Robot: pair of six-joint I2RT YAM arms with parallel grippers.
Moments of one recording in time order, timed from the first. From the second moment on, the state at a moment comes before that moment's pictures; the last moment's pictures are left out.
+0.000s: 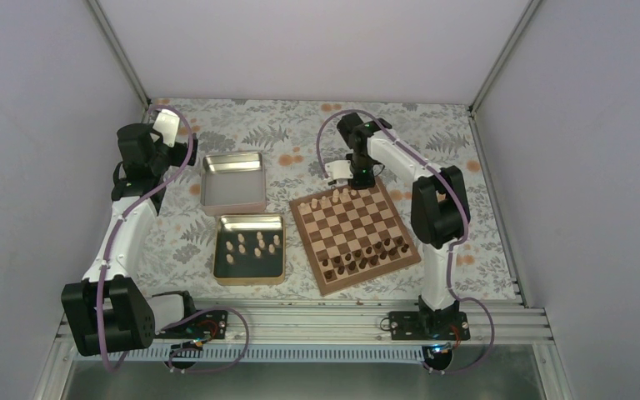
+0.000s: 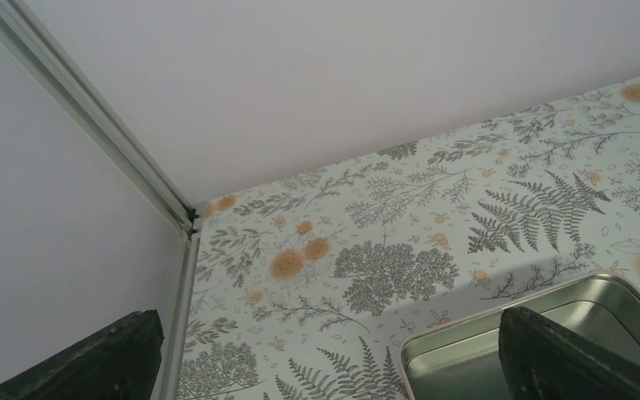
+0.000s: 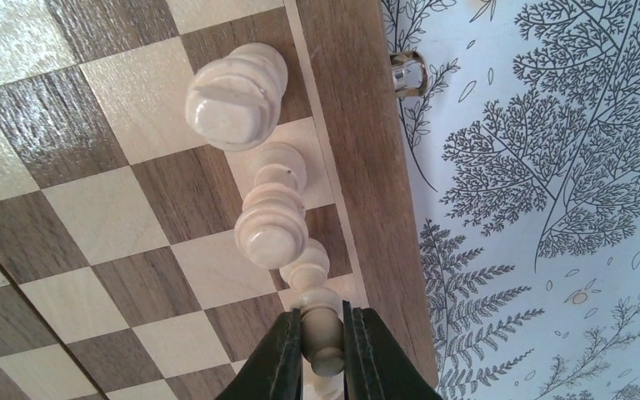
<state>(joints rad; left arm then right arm) 0.13 1.19 0.91 -0.07 0.14 0.31 0.46 2.05 1.72 -1.14 0.04 -1.22</state>
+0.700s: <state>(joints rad) 0.13 1.19 0.91 -0.07 0.14 0.31 0.46 2.08 1.71 -1.13 0.05 -1.20</state>
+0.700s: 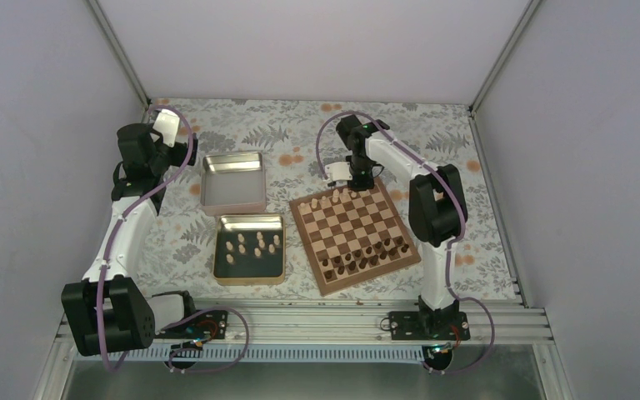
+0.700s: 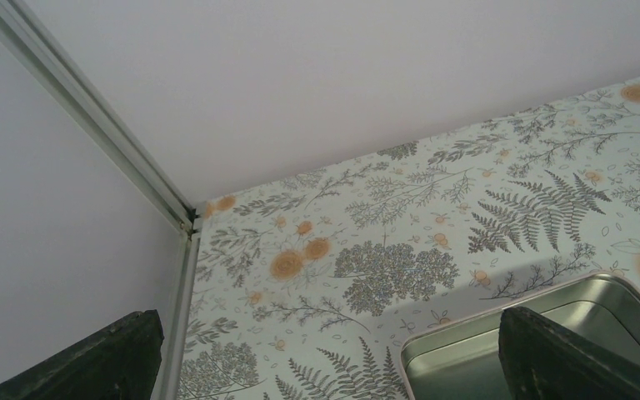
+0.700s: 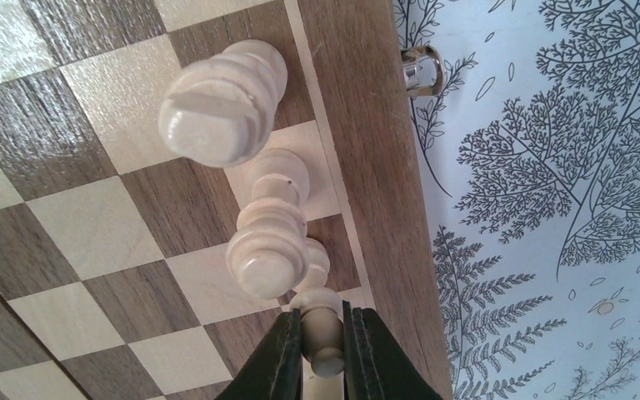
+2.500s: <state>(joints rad) 0.13 1.19 0.91 -0.07 0.14 0.31 0.64 2.00 1.98 -1.26 0.05 -1.15</state>
